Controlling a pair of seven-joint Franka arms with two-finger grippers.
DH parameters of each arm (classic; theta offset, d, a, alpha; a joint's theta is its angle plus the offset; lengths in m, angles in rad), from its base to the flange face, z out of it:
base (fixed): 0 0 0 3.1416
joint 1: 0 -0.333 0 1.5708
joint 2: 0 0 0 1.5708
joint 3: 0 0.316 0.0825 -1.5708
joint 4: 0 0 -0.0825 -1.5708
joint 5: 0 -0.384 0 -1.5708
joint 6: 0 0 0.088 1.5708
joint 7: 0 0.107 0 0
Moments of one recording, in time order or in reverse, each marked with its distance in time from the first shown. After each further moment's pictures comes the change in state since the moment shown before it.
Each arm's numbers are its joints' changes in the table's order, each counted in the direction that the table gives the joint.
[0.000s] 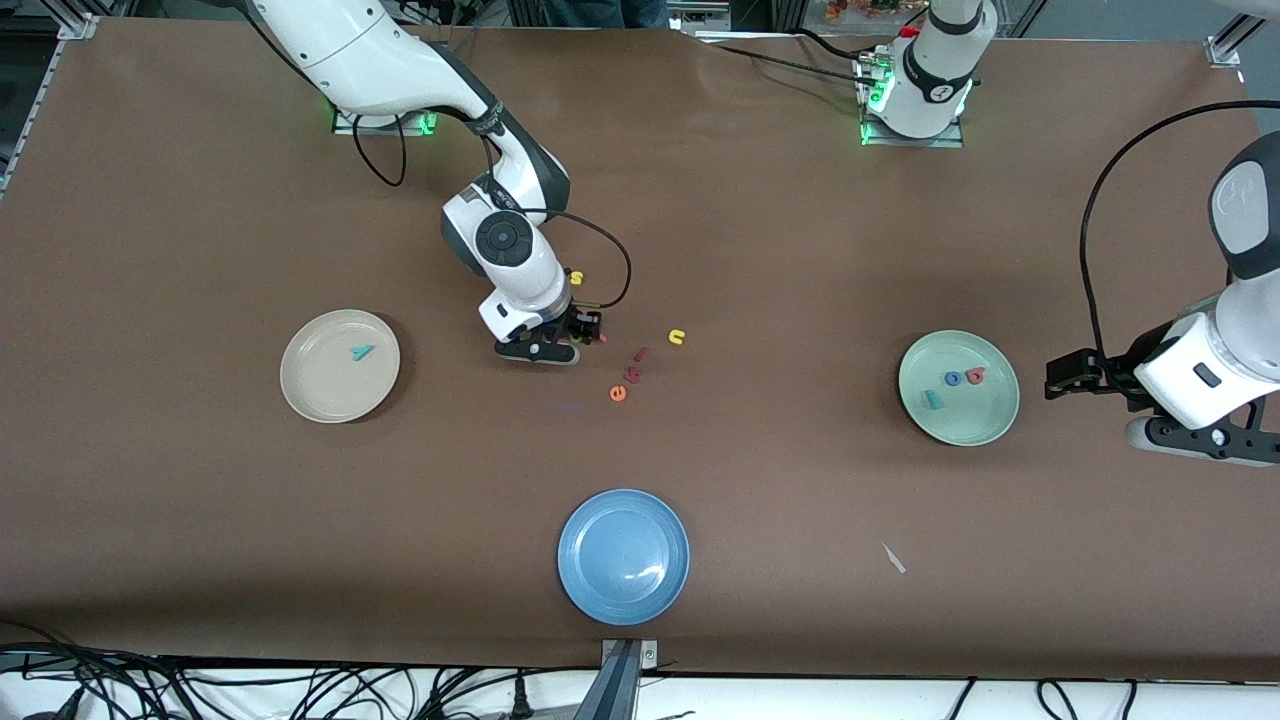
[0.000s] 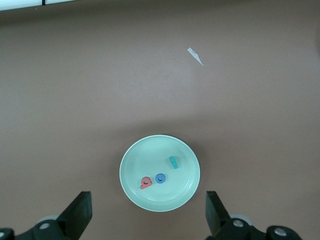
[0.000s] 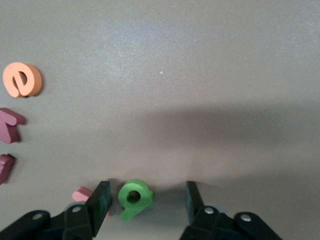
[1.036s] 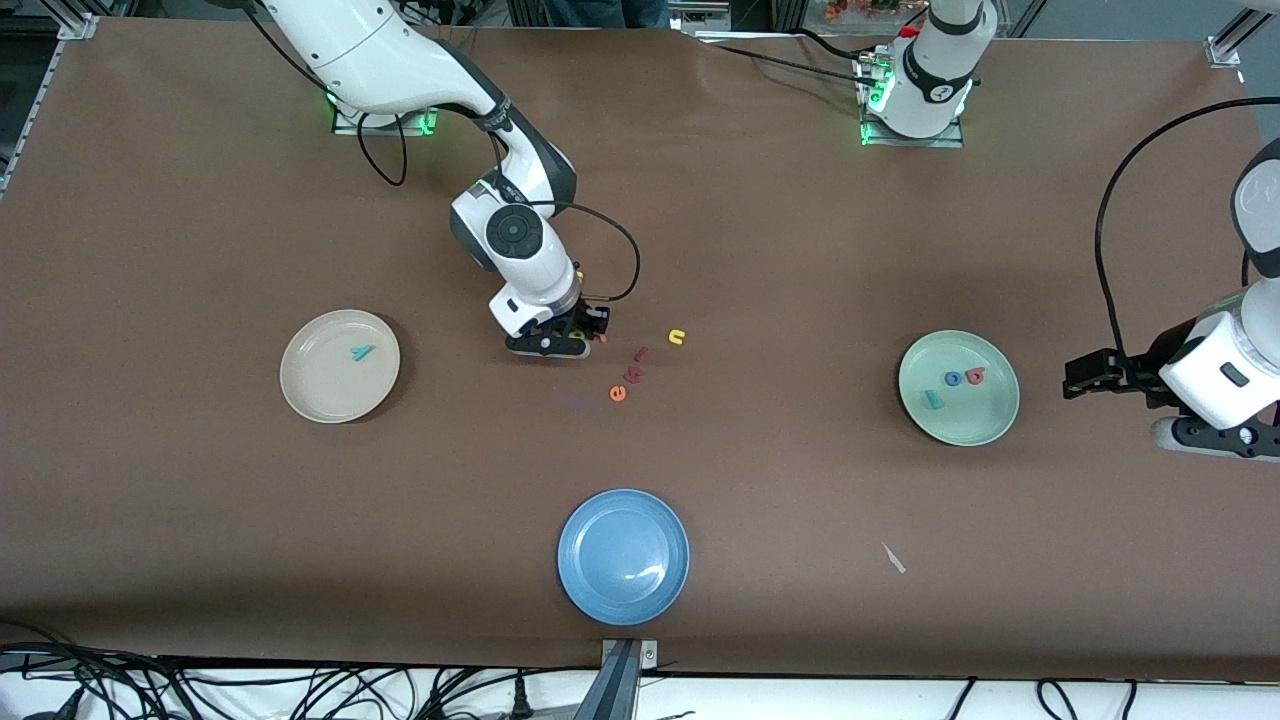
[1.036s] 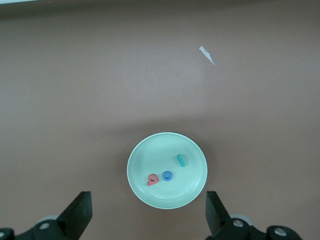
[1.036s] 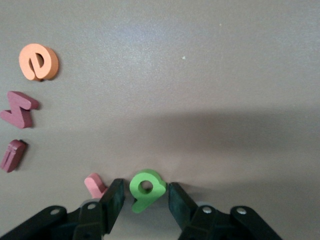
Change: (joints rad) left arm -0.021 -0.002 0.010 0.003 -0.001 -0.007 -0.005; right arm -0.020 0.008 0.003 0.003 0.007 0.026 0.003
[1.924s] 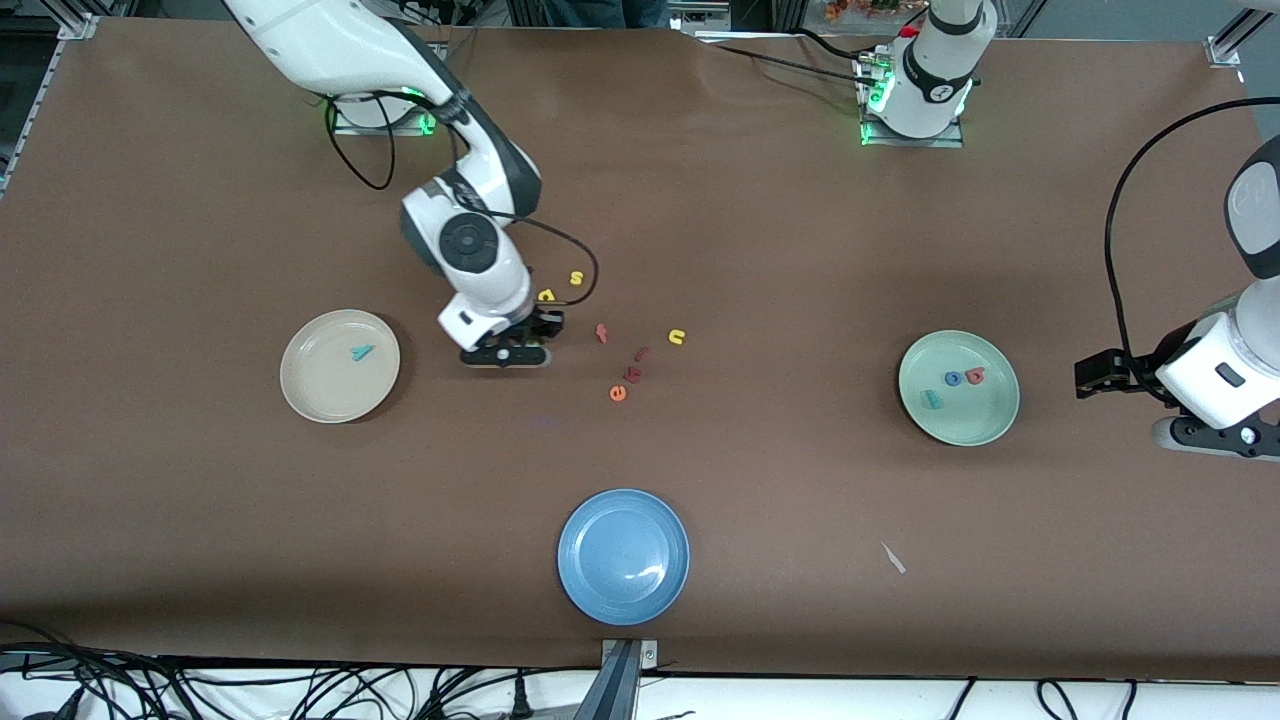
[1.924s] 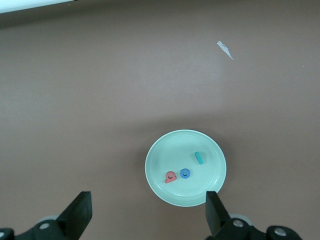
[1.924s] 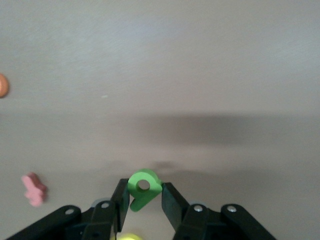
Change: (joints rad) left arm 0.001 0.000 -0.008 0.001 -0.083 -0.003 0.000; right arm 0.133 -0.171 -0.012 0.035 0.017 -0.246 -0.277
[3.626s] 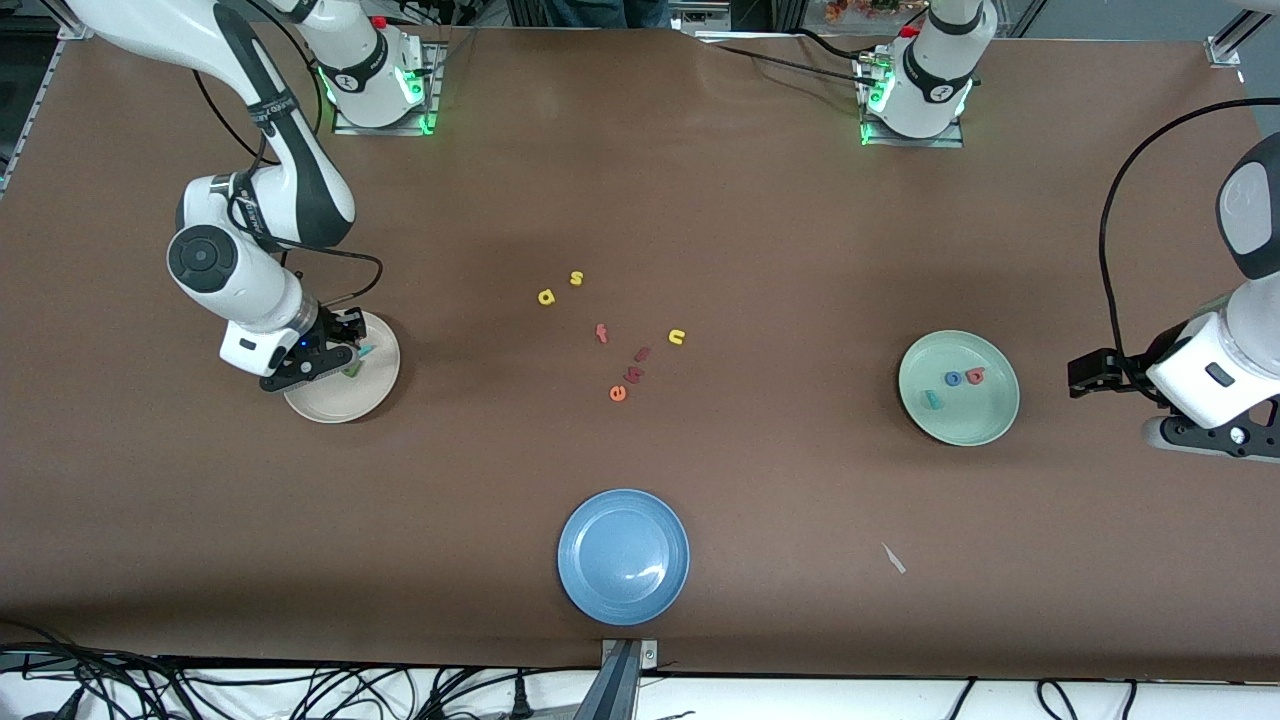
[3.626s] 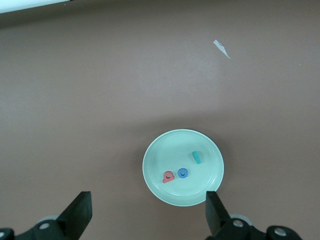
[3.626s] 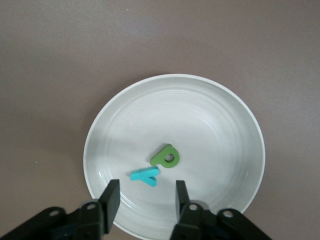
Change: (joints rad) left arm 0.006 0.000 -0.002 0.003 0.000 0.000 0.000; right arm 0.322 -0.166 -0.107 0.187 -0.005 0.016 -0.769
